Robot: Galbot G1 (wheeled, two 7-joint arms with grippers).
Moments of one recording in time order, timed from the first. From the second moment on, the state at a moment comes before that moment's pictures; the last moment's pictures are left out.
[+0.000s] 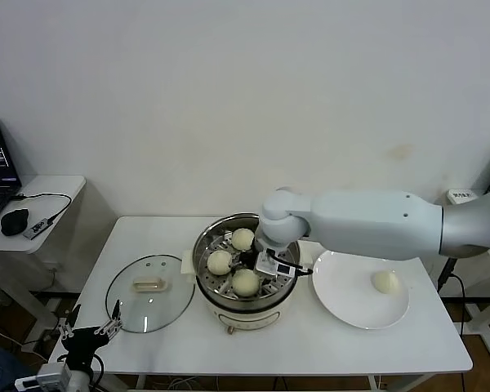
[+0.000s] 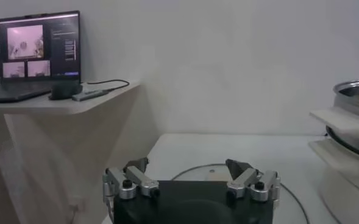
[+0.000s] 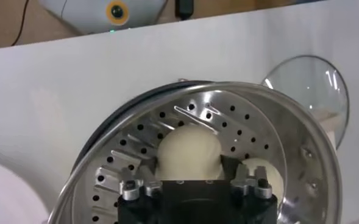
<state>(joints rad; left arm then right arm) 1.69 -1.31 -0.77 -2.08 -0.30 0.15 -0.10 0.56 1.10 -1.39 1.58 -0.12 0.22 -0.93</state>
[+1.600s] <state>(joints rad) 1.68 -1.25 -0.75 -2.07 -0.30 0.16 -0.10 0.11 0.48 -0.89 1.43 -0.07 -0.23 -1.00</state>
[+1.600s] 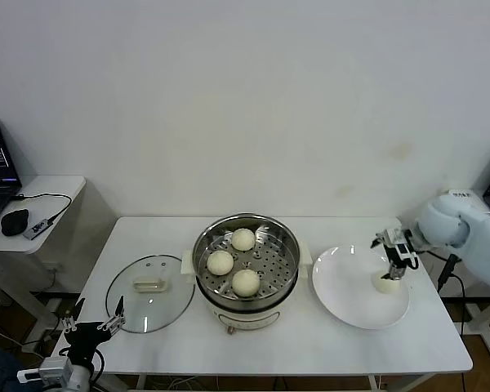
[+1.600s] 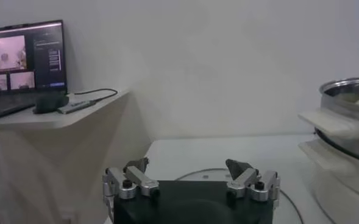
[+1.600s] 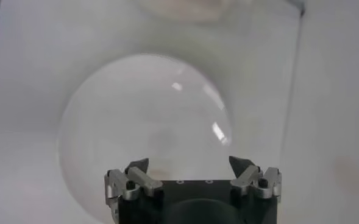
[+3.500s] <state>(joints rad) 1.68 -1.25 -0.76 -2.06 -0.29 0.16 -0.10 -0.08 0.63 -0.69 1.17 -0.22 -0.25 -1.08</state>
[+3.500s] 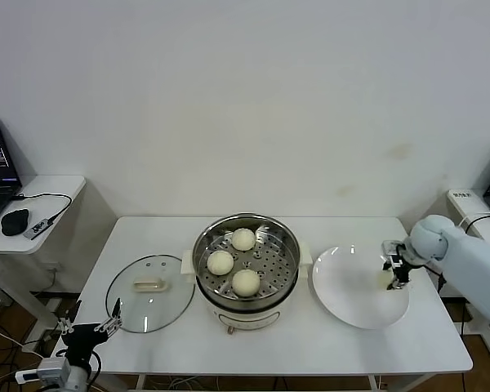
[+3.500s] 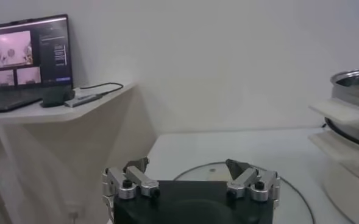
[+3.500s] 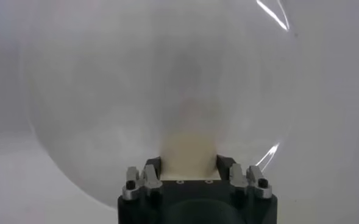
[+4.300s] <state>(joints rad) 1.67 -1.26 -0.73 -2.06 -0.28 0.16 -0.10 0.59 0.76 -1.20 1.47 0.33 -0.47 -0.98</state>
